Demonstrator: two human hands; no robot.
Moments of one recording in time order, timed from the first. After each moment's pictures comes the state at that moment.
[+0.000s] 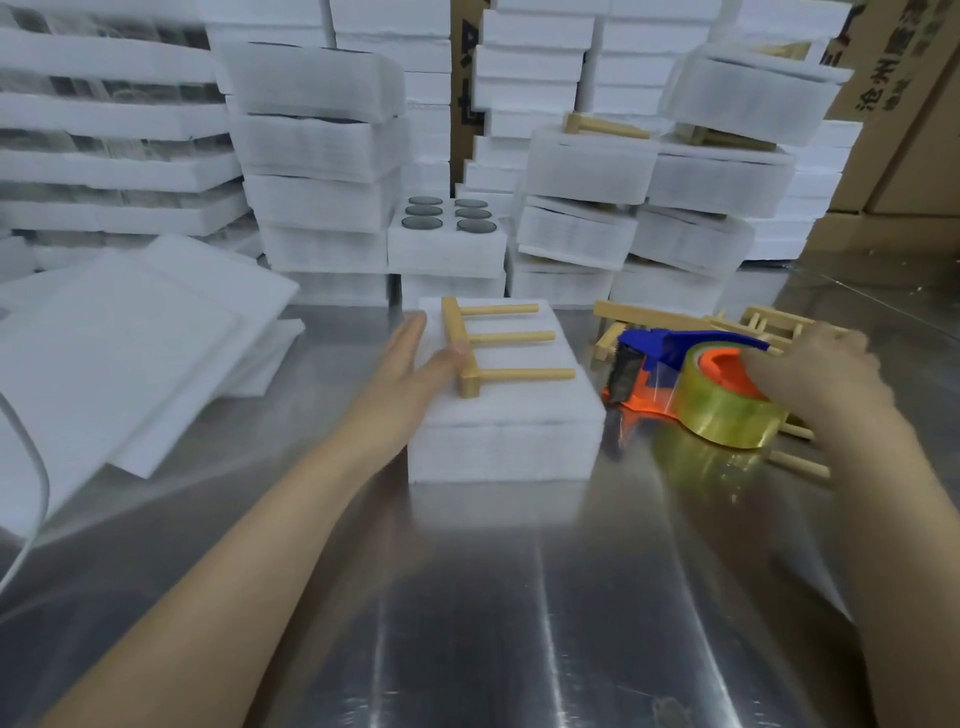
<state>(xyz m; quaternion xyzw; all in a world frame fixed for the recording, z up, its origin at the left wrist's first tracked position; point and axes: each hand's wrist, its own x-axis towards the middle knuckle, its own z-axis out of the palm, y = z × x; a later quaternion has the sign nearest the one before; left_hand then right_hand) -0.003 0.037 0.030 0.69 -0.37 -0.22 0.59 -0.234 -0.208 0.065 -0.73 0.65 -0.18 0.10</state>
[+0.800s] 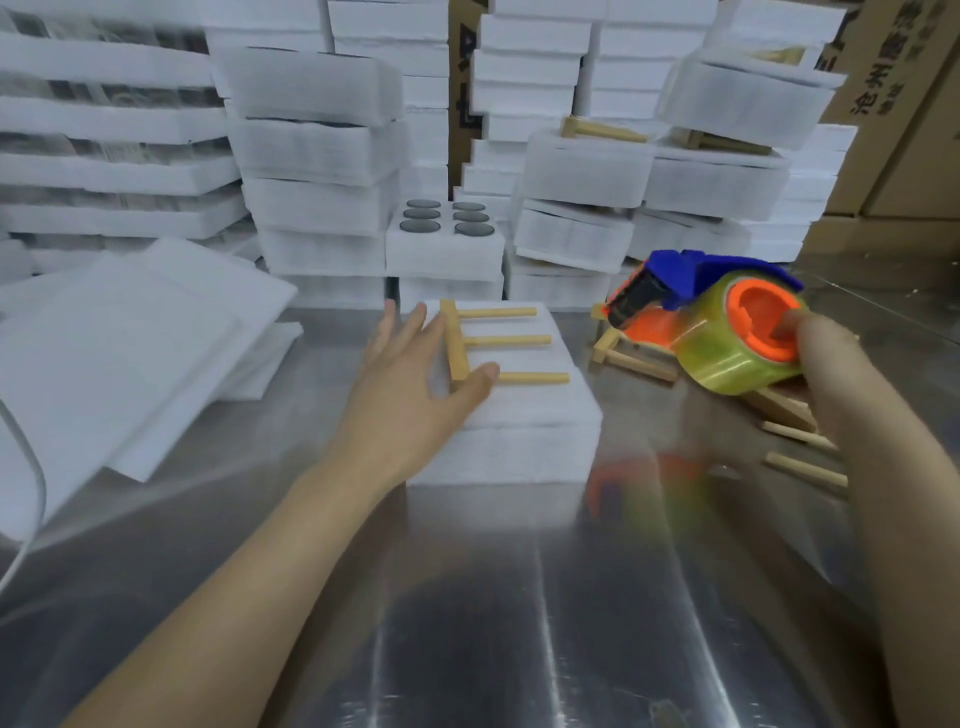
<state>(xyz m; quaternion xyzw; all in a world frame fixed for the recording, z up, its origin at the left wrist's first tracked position) -0.017 0.039 0.035 0.80 -0.46 0.04 0.39 -0.229 -0.218 0.078 -0.56 0.54 -0.39 0.49</state>
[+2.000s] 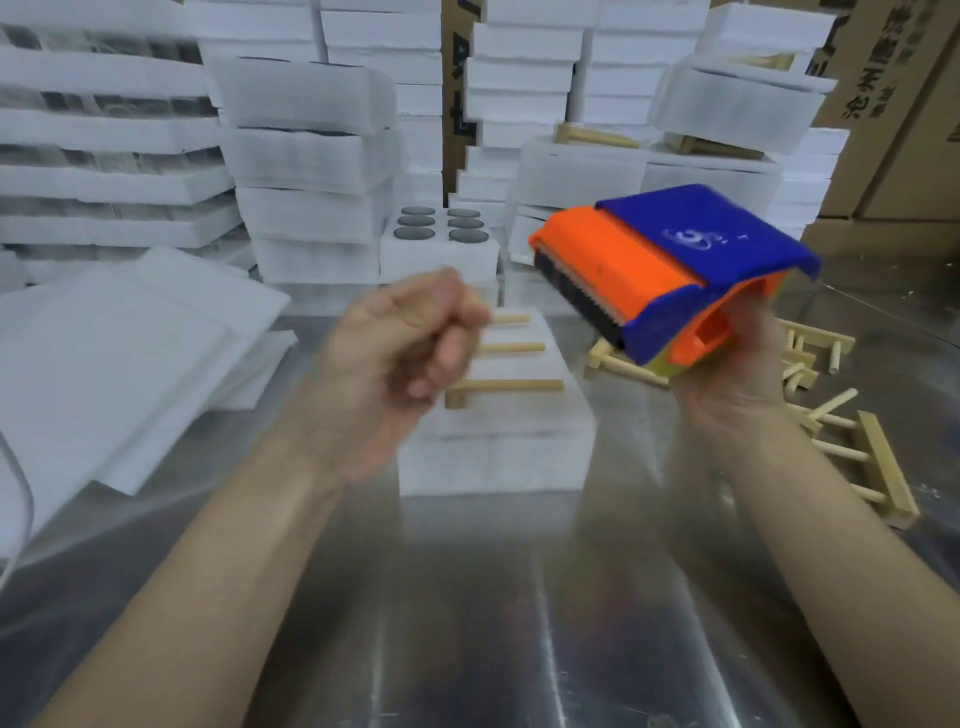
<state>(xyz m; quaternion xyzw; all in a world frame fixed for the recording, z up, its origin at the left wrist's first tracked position) -0.048 0.065 0.096 0.39 -0.46 -0.32 0.73 -0.182 -0.134 0.081 -0.47 0.01 -0.51 0.72</state>
